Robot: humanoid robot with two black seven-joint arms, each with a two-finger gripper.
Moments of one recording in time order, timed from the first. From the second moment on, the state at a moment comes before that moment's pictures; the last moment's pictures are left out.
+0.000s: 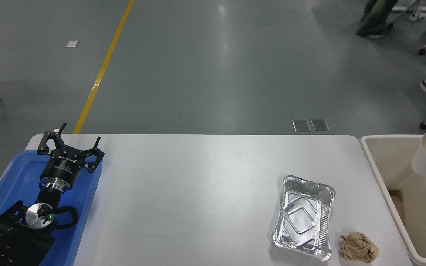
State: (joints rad) left arm -0.53 0.23 -1.13 -0.31 -0.10 -0.79 -0.16; right arm 2.51 -0.64 -1.80 1.58 -0.80 0.37 0.20
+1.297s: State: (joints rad) left arm -0.53 0.23 -1.13 -0.31 -0.10 -0.79 -0.16; right arm 1.23 -0.78 -1.20 0.62 -0.61 0.01 0.17
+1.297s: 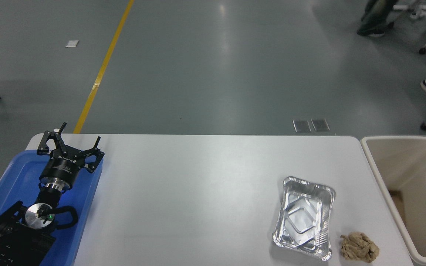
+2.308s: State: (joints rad) left arm -0.53 0.23 -1.13 -0.31 -0.10 -0.79 -0.16; right arm 1.04 -0.70 -0.95 0.64 -0.55 0.03 0.12
